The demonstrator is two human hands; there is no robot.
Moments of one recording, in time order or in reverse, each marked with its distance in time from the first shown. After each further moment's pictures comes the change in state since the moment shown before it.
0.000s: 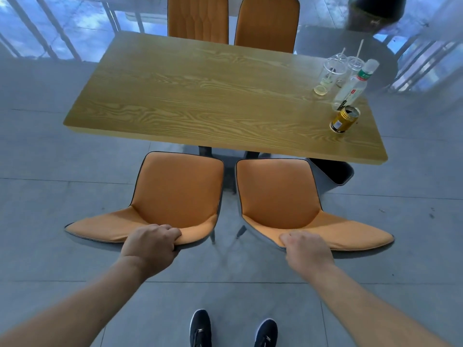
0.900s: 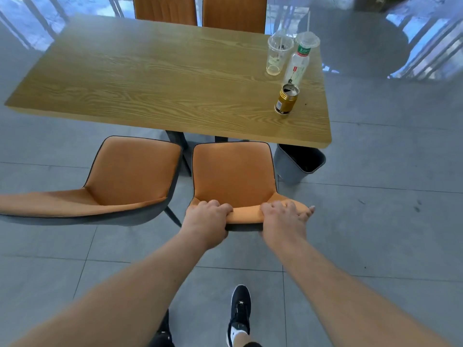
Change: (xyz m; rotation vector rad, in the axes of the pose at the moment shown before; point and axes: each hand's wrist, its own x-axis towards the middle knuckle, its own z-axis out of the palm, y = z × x) left_hand 0.144 0.347 0.001 -0.205 -0.266 -0.120; right_hand -0.034 0.186 0.024 0.203 0.016 0.199
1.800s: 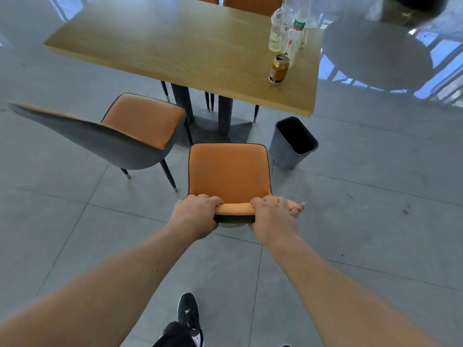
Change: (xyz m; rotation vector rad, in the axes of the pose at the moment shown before) left_hand -0.156 0.134 0.089 -0.089 0.013 -0.210; right_hand -0.165 0.103 0.063 0.067 0.029 -0.173
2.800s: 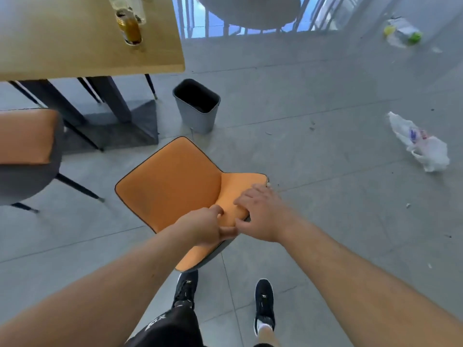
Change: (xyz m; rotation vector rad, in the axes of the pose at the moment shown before) left_hand -0.056 0.220 0.093 0.095 -0.545 0.262; right_hand -0.165 0.196 0.038 0.179 -0.066 -0.021
